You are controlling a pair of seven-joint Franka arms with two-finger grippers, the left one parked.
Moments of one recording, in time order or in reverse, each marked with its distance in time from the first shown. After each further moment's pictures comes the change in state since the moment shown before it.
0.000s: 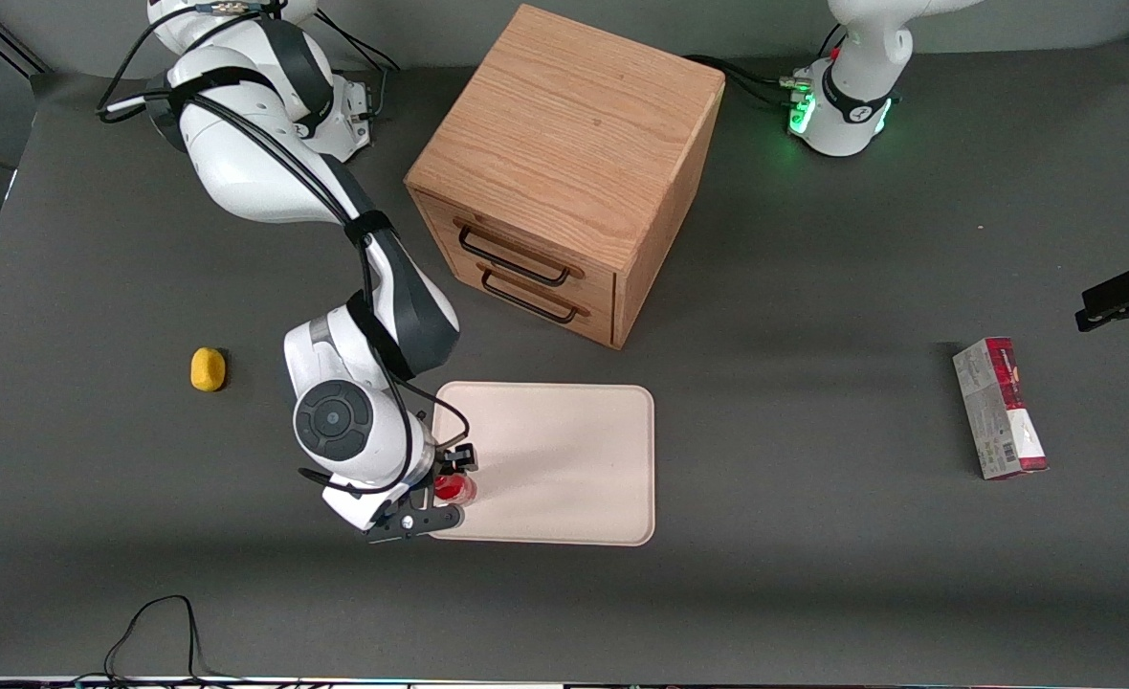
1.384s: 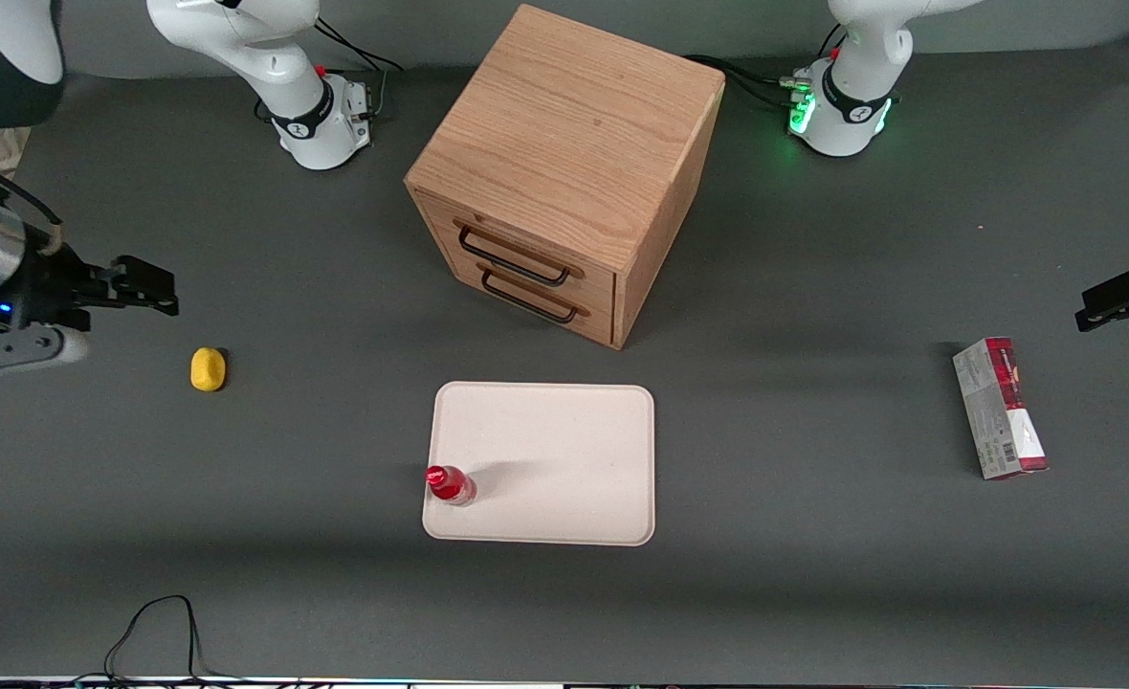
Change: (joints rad) arm -0.271 -0.755 -0.075 -0.448 0.002 -0.379 -0.326
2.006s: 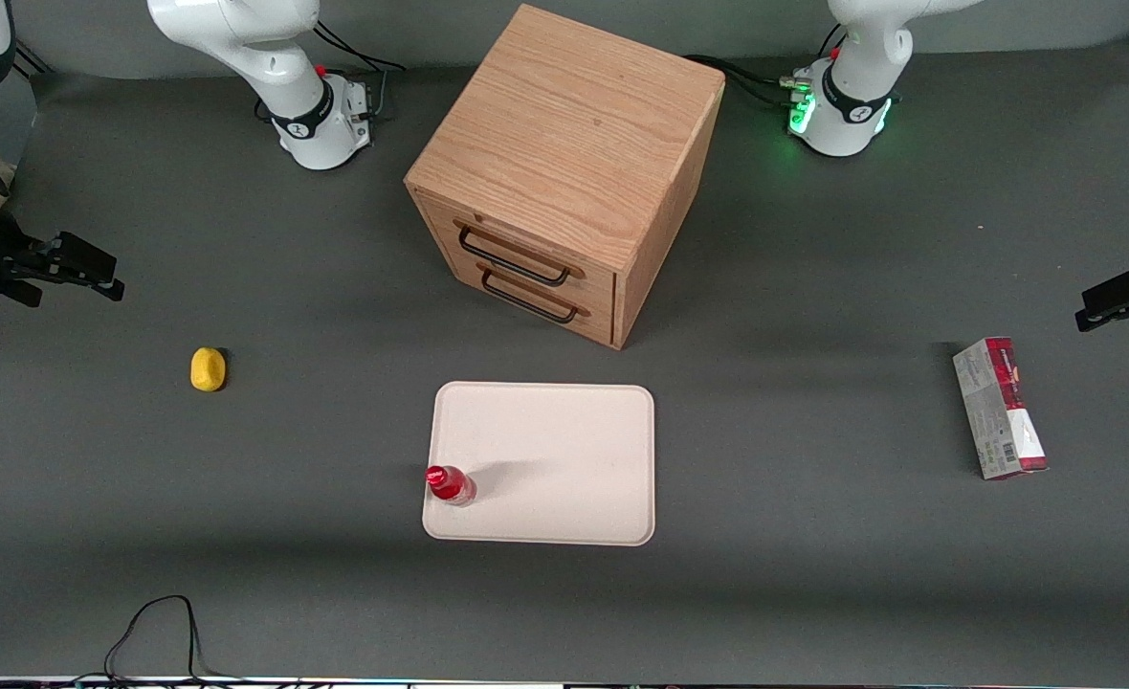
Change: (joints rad) arm -0.071 -0.210 -0.041 -0.333 0.012 0.236 -0.031
